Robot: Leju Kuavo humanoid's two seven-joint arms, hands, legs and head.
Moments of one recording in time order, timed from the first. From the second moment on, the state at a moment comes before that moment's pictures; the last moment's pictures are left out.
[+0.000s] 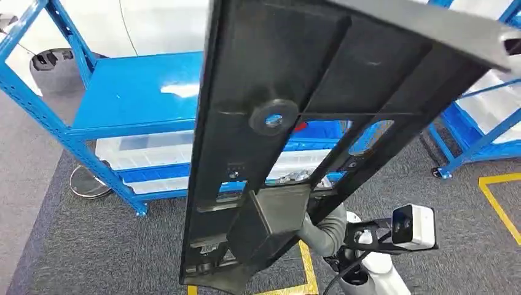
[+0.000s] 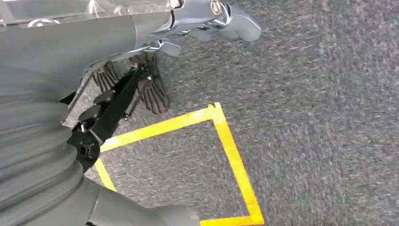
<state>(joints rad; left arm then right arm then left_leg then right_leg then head) -0.09 -0.04 1.38 -0.25 0.02 0.15 -0.47 -0.23 -0.06 0.49 -1.88 -0.36 0.44 -0.60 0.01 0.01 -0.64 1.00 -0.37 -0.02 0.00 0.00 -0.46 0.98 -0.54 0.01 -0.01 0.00</state>
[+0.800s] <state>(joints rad) -0.09 -0.04 1.38 -0.25 0.02 0.12 -0.46 -0.20 -0.03 0.46 -1.91 -0.28 0.49 -0.62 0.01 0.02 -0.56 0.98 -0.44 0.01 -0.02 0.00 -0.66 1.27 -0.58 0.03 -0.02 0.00</state>
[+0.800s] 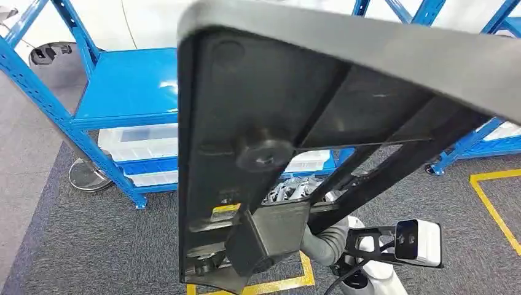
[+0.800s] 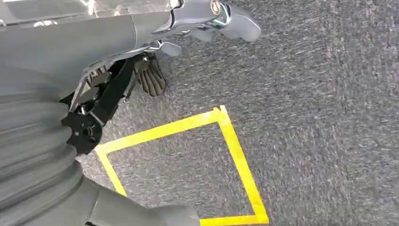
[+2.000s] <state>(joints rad) -0.10 -0.05 1.38 -0.25 0.02 0.12 -0.39 -0.31 -0.16 0.43 -1.93 -0.33 0.32 -0.67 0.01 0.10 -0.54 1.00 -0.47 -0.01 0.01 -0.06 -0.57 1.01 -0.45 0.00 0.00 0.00</state>
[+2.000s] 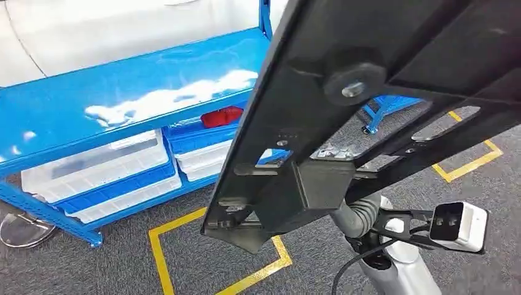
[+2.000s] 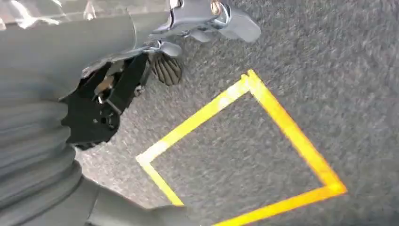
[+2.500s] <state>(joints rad) -0.08 -0.07 1.38 -0.25 0.02 0.10 -0.41 -0.19 -0.19 0.44 -1.96 -0.26 0.41 -0.70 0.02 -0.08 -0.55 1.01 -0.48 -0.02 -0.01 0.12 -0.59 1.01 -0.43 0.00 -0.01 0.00</state>
